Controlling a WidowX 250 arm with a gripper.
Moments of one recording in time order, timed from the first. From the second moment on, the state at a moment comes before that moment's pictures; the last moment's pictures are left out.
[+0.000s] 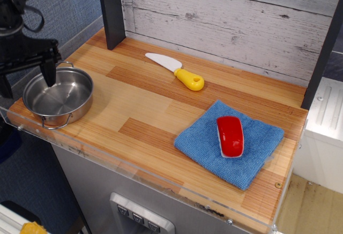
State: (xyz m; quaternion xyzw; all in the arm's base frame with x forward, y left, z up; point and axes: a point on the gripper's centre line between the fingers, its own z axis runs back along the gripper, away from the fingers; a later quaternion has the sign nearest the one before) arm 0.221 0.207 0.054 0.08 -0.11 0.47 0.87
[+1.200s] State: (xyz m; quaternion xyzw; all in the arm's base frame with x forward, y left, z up) arm 0.224 0.225 0.018 0.09 -0.09 0.48 0.87
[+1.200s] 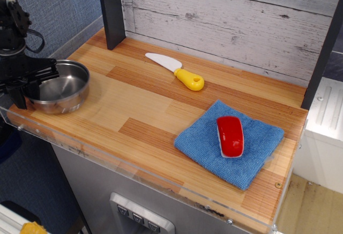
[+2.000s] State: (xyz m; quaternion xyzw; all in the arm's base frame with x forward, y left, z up) arm 0.241 0.190 0.048 0.03 -0.11 0.46 0.88
